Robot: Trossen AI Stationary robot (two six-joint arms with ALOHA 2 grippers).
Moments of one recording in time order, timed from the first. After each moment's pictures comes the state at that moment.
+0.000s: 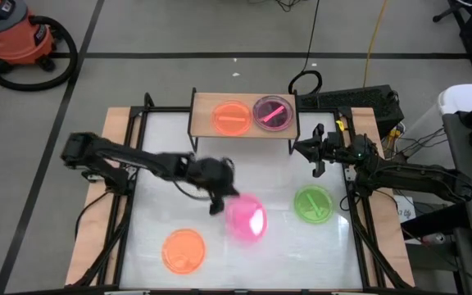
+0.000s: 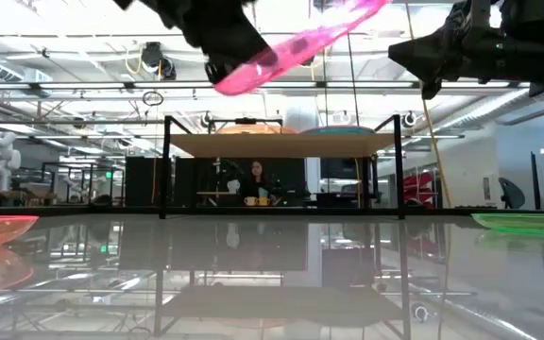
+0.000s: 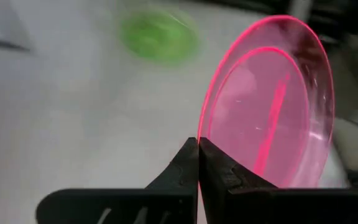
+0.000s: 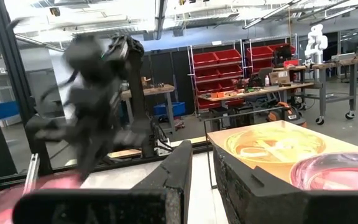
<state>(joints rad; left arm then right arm) -0.09 1.54 1.09 -0.18 0.11 -0.20 -0.41 0.64 0.14 0.68 -0.26 0.20</state>
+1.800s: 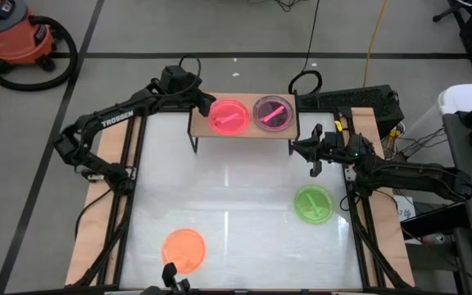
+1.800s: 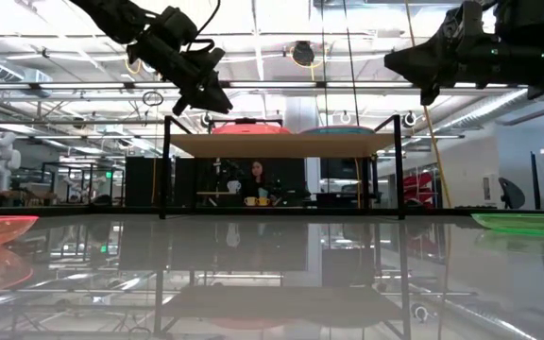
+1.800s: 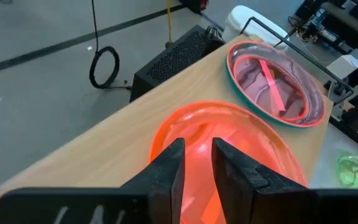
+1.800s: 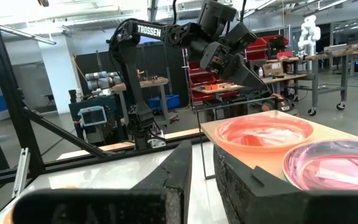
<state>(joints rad) 0.76 1.46 1.14 -0.21 0.29 -0.20 -0.41 0.68 0.14 0.68 -0.24 0.19</state>
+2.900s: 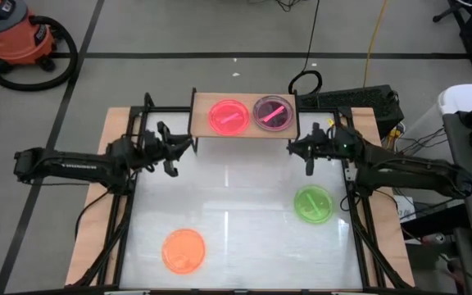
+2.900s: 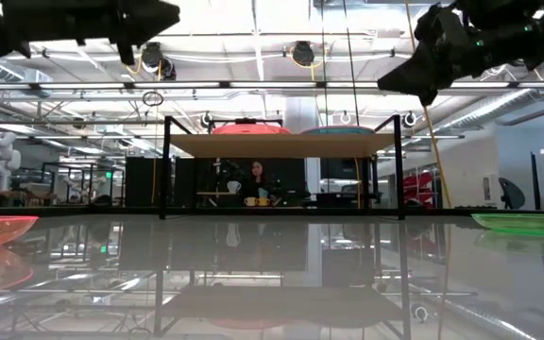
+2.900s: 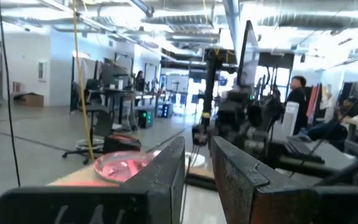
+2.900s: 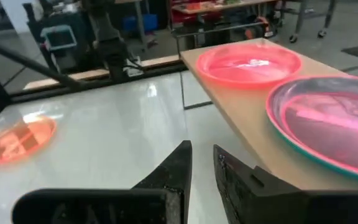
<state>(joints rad) 0.11 0.77 0.32 0.73 -0.17 -0.05 -0.38 0.71 0.39 0.09 -0.16 0.08</state>
